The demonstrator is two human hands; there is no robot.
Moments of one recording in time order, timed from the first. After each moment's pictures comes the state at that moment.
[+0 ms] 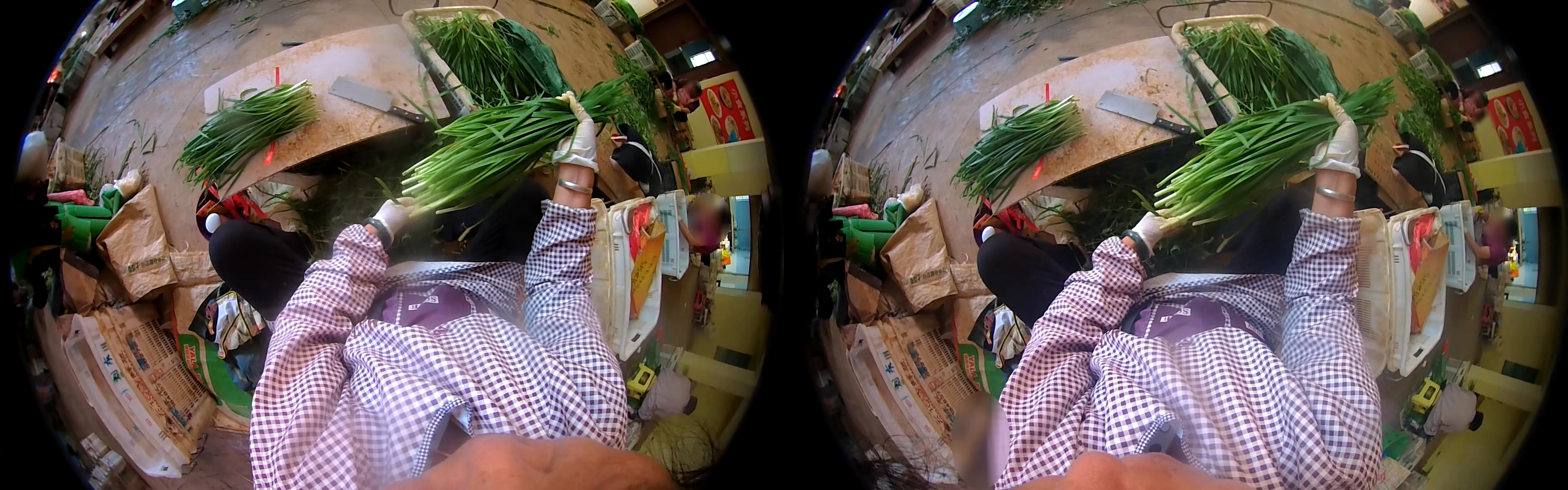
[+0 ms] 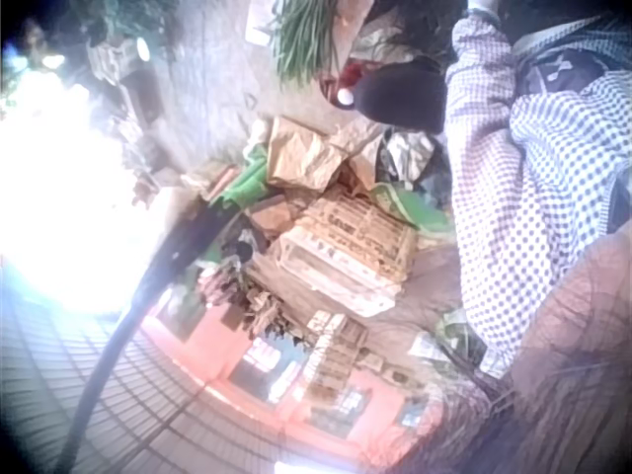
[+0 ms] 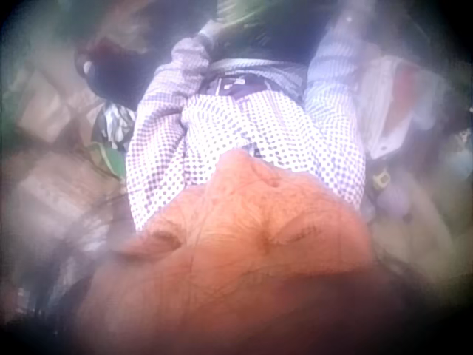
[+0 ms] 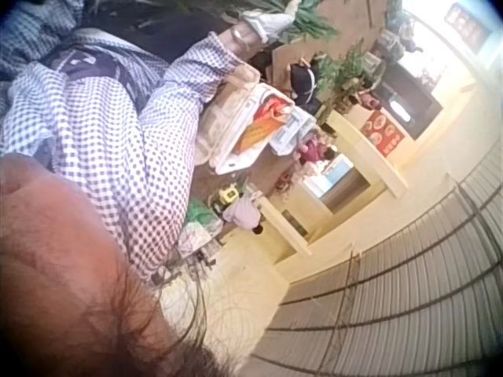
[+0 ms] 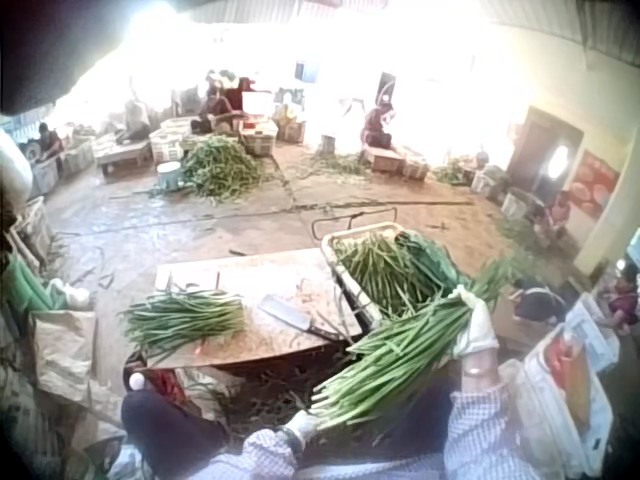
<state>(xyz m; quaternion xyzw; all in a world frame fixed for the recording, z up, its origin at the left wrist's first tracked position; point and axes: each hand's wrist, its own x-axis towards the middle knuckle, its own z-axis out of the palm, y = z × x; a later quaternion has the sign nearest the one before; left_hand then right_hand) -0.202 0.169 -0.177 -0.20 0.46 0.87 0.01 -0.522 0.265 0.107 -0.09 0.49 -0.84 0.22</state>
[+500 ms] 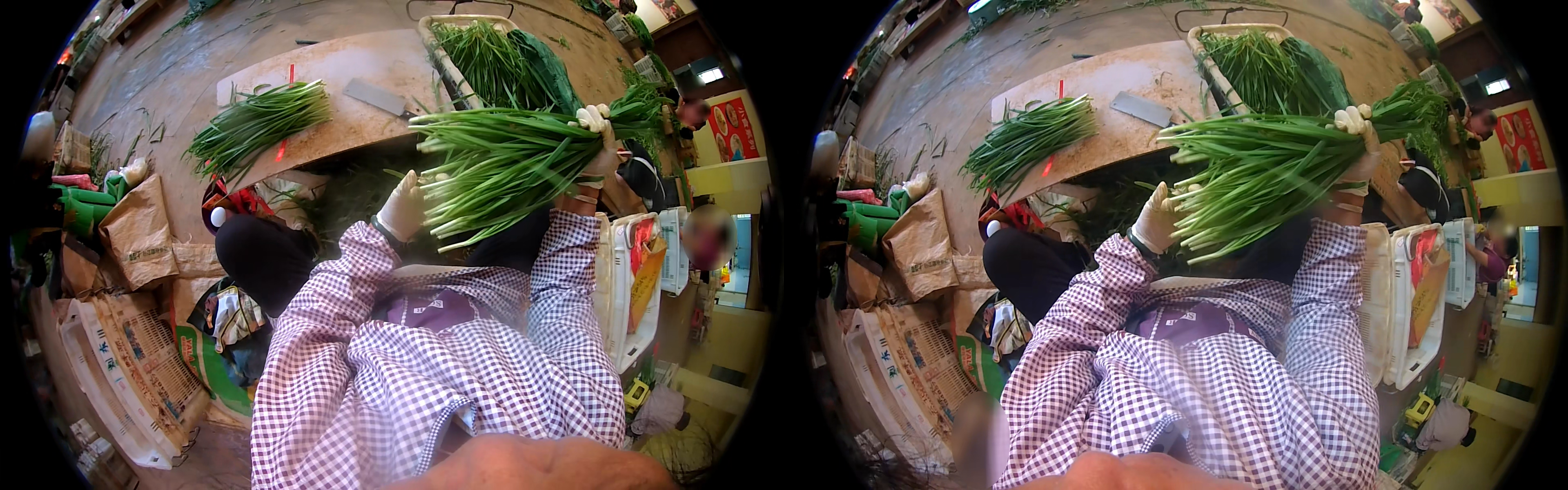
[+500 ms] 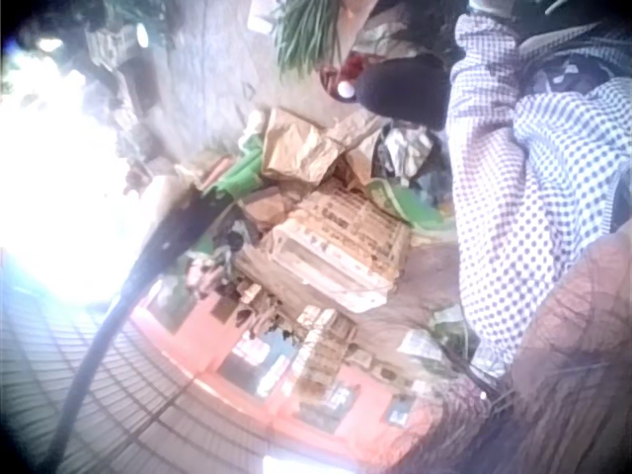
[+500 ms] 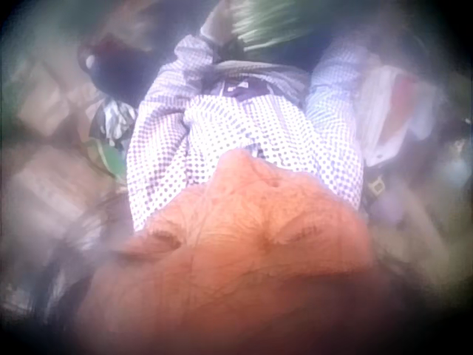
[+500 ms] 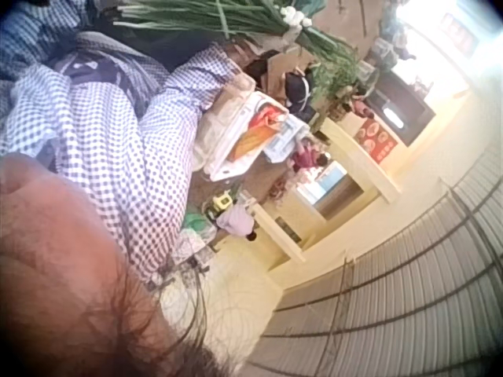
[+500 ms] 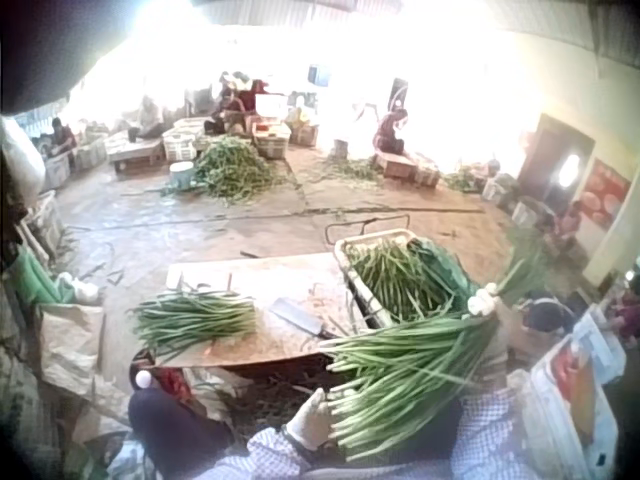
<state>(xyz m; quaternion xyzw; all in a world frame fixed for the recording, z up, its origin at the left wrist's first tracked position) -0.198 0.164 -0.066 -0.01 0.07 0.99 -0.10 -0.494 0.263 0.125 -0.33 0.13 -0.82 0.45</state>
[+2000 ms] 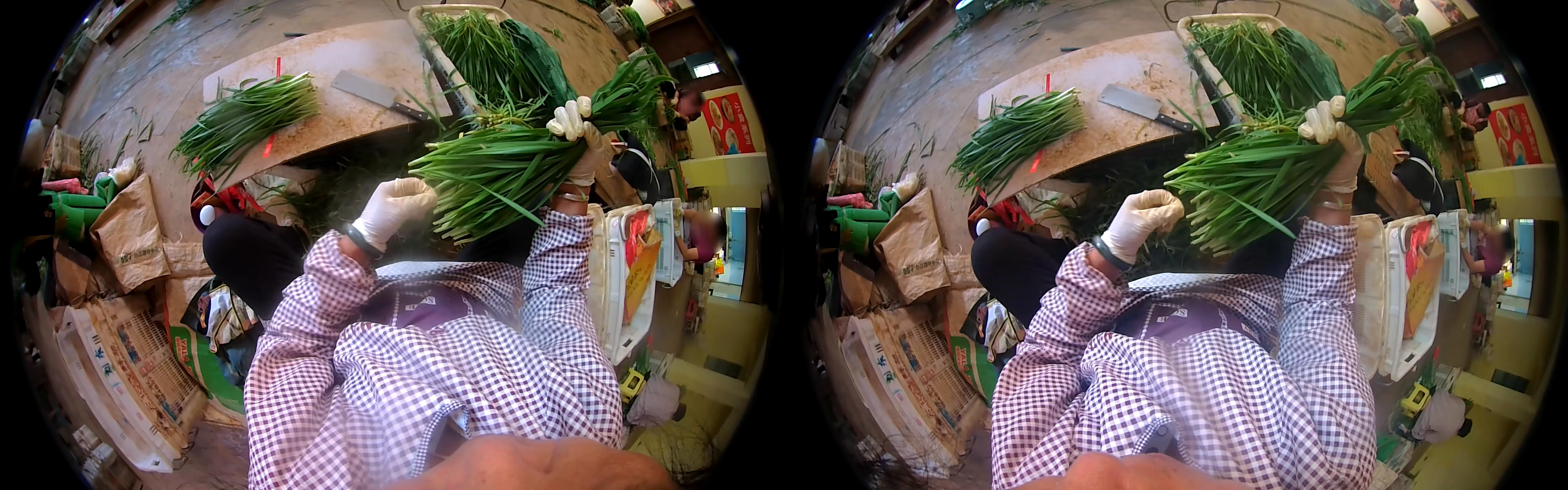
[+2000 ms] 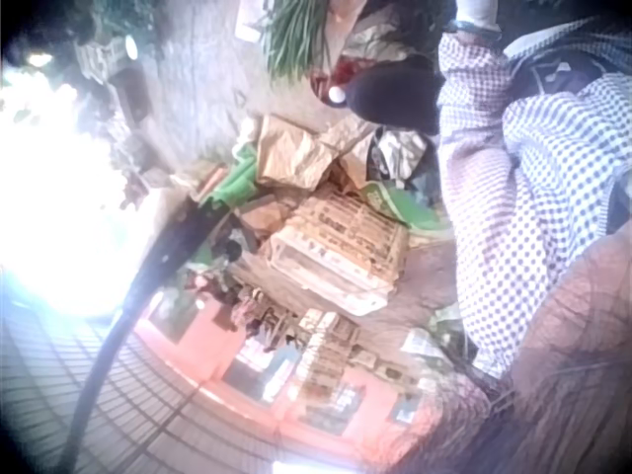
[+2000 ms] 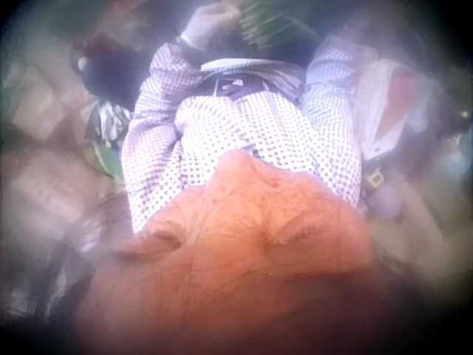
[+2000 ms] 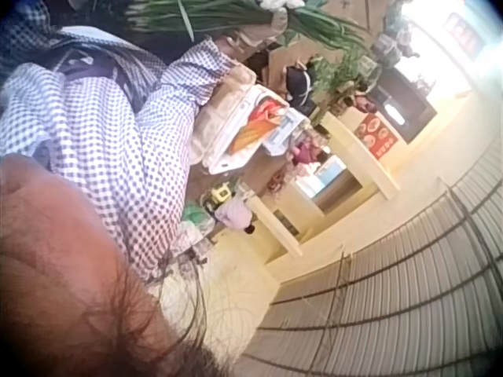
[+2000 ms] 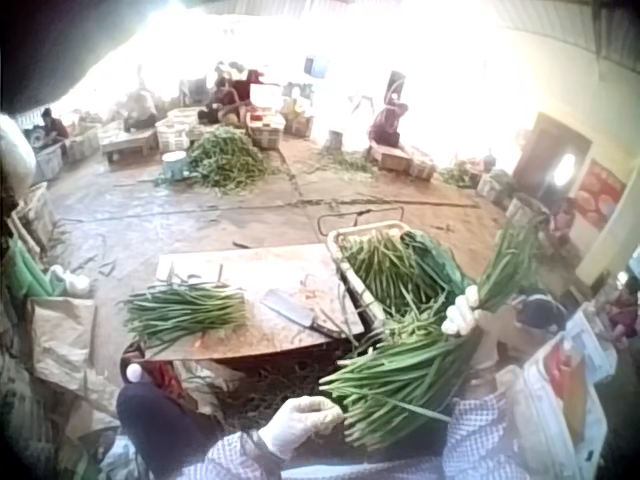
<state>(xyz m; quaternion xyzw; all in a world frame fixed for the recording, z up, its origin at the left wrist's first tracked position) -0.167 0.160 -0.001 -0.18 0.43 0.88 -0.11 -0.472 0.259 0.128 -0.40 0.15 -0.75 0.51</state>
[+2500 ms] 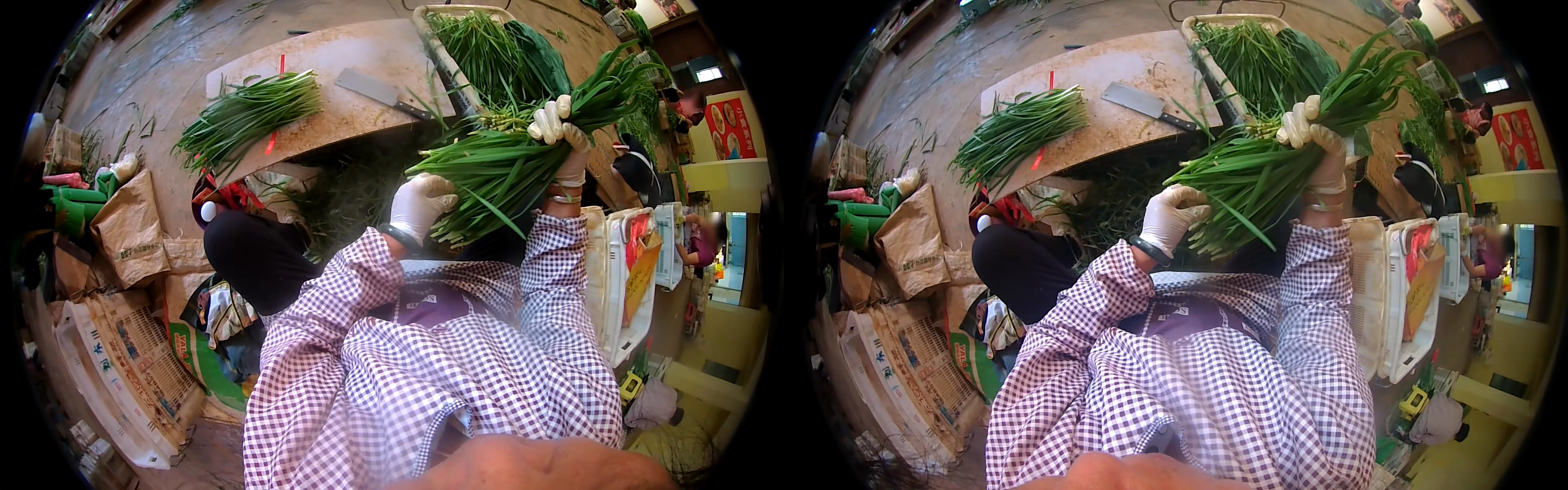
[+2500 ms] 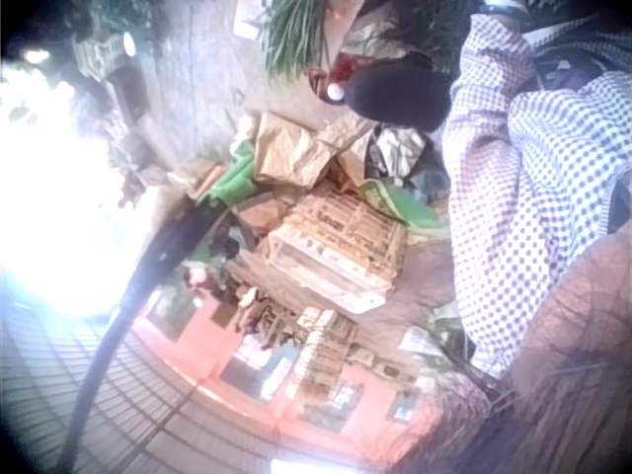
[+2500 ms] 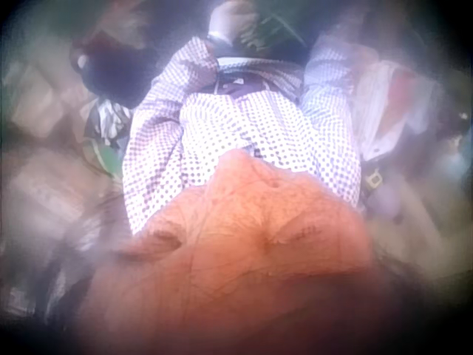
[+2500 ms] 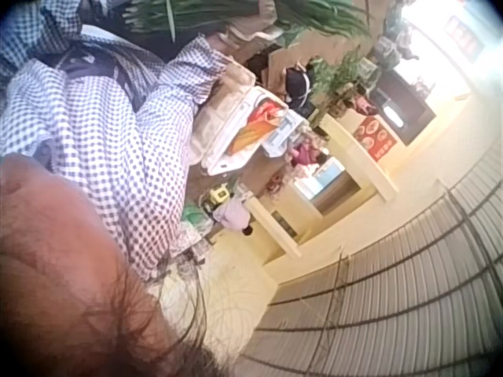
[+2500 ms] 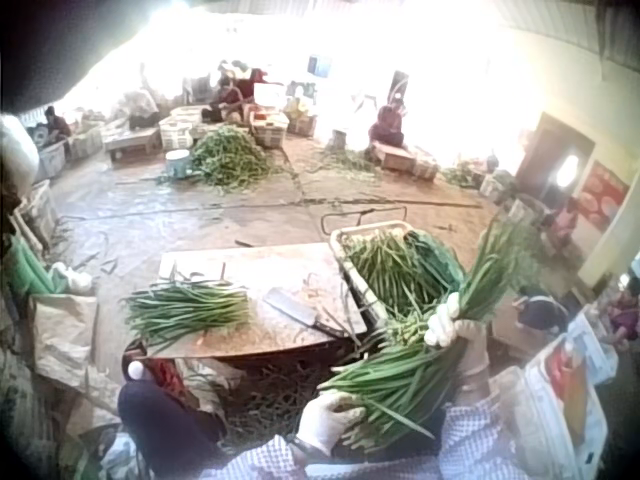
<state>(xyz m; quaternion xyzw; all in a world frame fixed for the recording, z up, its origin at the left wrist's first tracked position) -0.211 0.195 -0.010 -0.28 0.64 0.67 -0.24 -0.446 0.248 0.125 -0.40 0.22 -0.73 0.51</state>
